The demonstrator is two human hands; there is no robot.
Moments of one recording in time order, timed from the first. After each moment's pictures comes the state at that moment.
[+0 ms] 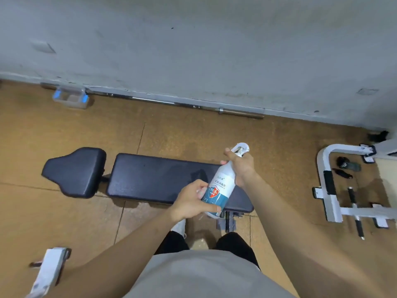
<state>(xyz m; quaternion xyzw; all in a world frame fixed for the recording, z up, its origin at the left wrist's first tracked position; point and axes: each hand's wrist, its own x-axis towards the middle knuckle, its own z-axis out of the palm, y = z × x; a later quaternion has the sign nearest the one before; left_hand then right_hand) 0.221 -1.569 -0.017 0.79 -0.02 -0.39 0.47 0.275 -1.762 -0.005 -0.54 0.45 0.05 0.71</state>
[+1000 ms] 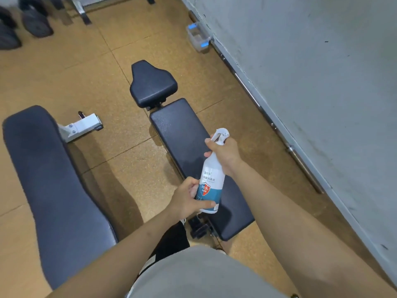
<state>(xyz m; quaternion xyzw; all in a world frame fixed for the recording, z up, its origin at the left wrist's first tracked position) 0.140 -1.670 -0.039 0.64 0.38 -0.12 0.66 0.330 -1.703 -0.017 -0.73 0.03 0.41 0.55</state>
